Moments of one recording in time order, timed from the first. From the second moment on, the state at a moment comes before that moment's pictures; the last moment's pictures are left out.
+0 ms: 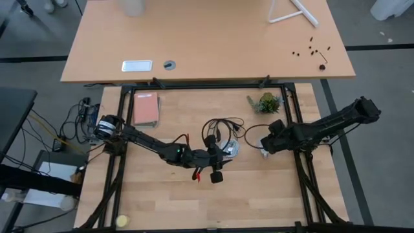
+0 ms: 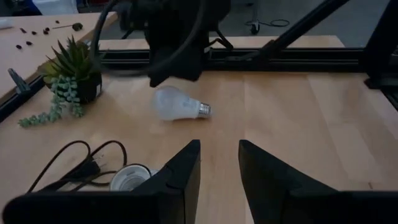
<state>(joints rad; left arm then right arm) -0.28 1.86 1.22 0.26 -0.44 -0.12 0.25 1.01 0.46 -0.96 0.50 1.32</state>
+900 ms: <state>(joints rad) -0.44 2.02 1.22 0.37 -0.58 -0.03 0.43 1.36 0.46 -0.29 0.46 1.25</state>
